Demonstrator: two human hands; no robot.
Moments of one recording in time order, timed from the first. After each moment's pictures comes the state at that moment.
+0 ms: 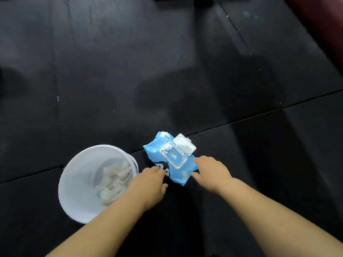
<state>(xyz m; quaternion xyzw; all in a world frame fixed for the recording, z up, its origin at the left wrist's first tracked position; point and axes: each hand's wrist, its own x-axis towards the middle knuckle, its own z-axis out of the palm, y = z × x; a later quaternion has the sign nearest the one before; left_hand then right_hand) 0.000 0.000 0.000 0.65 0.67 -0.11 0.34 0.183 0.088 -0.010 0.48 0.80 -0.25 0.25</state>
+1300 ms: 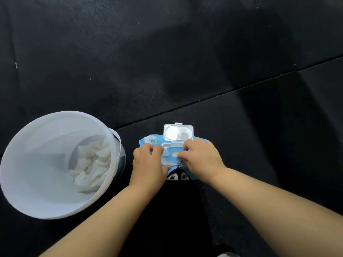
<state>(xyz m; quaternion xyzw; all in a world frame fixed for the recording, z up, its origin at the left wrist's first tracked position) 0.035 -0.024 -0.107 0.56 0.77 0.04 0.31 0.190 0.045 -0.120 0.38 0.92 -0.10 0.00</state>
